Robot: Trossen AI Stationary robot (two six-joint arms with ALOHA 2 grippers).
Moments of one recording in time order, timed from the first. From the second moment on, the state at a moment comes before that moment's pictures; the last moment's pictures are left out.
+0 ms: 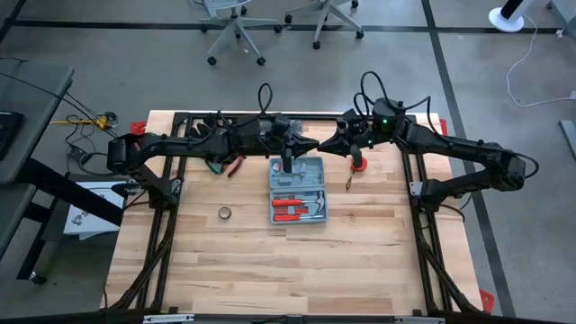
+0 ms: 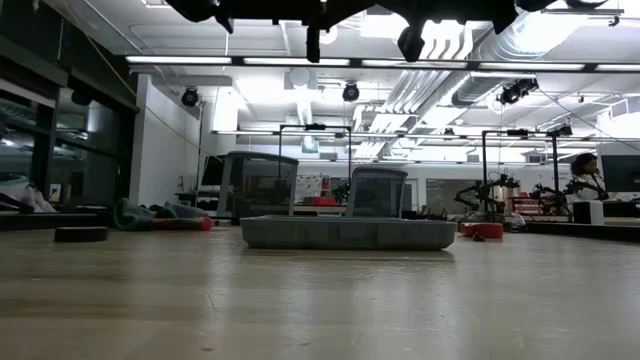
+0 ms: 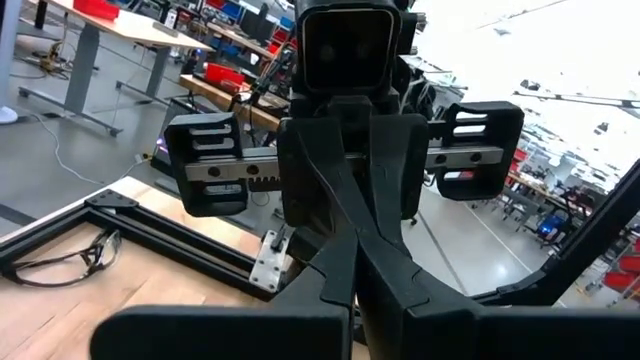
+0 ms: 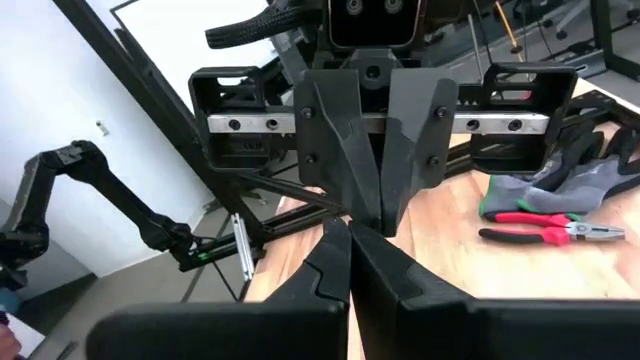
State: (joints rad) left arm 0.19 1.58 1.14 0.51 0.14 -0.46; right arm -0.40 1.21 0.97 0.09 -0.62 0.39
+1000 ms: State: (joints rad) left arm 0.39 1.58 1.14 -0.28 0.02 -0.12; right arm -0.48 1.18 0.97 -0.60 -0.15 0.21
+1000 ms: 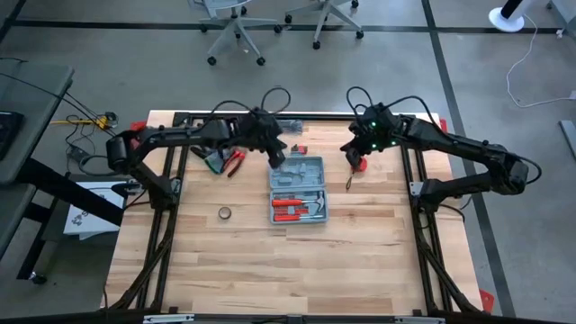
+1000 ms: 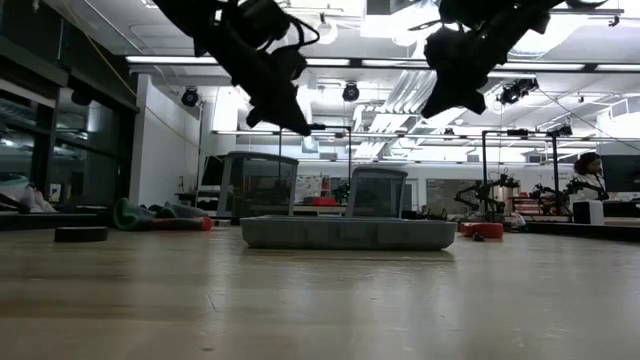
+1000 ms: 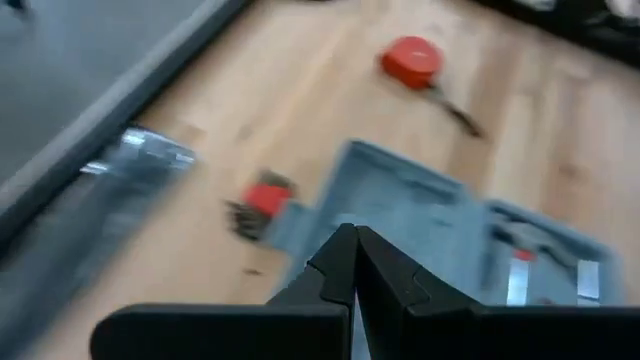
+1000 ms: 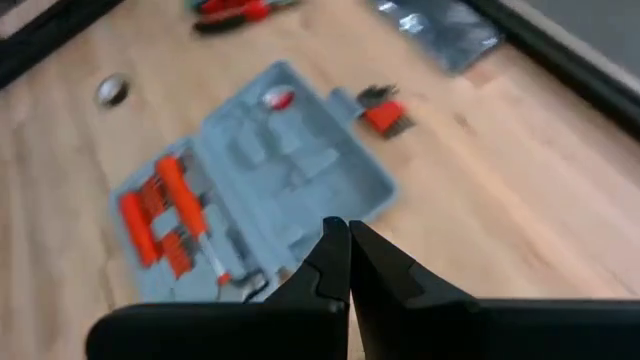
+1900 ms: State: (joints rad) left arm 0.59 1.75 1.14 -0.21 0.29 0.01; right arm -0.46 1.44 0.97 -0.43 -0.11 0.46
